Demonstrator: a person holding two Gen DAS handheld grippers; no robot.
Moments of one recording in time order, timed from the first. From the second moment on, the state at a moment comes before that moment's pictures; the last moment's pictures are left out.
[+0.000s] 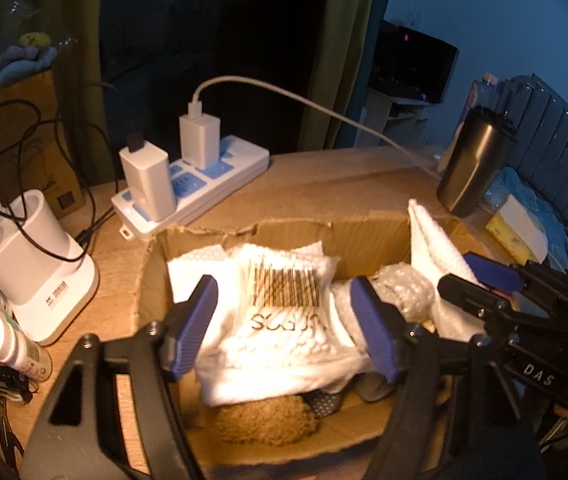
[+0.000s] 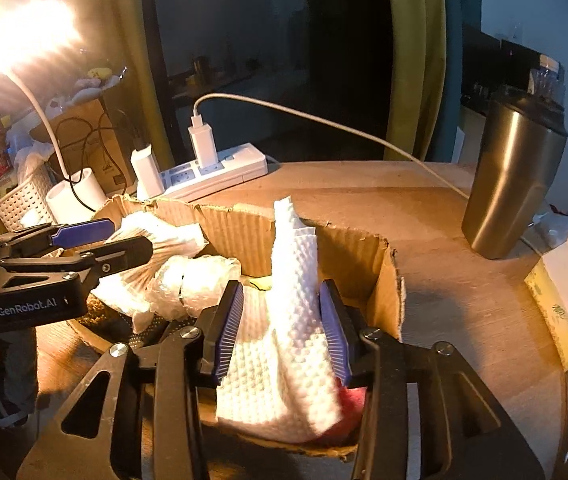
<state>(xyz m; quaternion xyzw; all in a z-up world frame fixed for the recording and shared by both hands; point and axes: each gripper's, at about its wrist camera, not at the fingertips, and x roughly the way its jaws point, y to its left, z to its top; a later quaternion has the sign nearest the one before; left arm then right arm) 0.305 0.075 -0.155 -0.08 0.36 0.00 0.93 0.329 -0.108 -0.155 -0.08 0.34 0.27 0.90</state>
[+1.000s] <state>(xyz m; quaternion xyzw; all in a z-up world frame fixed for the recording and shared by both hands) 0.224 0.049 -0.088 -0.06 0.27 -0.01 0.96 0.263 -0.135 -0.095 -0.08 0.28 0.24 0.93</state>
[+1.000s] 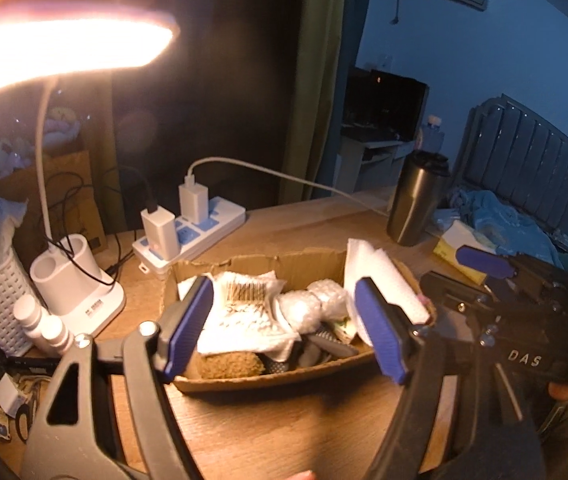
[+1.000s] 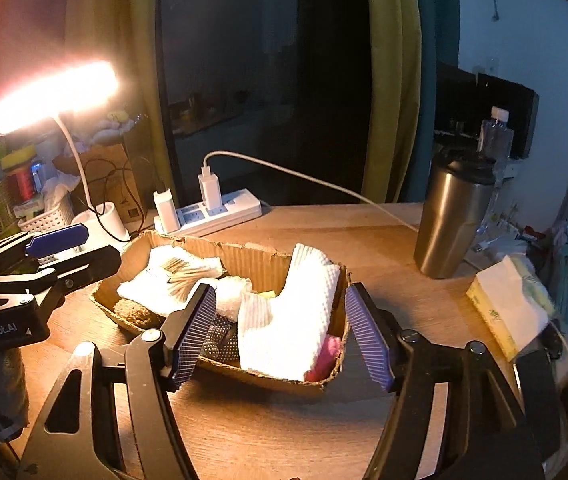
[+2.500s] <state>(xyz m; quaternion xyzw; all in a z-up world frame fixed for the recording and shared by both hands) 0.046 -0.007 0.010 -0.03 0.13 -0.03 0.99 0.077 -0.193 0.012 -0.07 0.13 0.21 0.97</state>
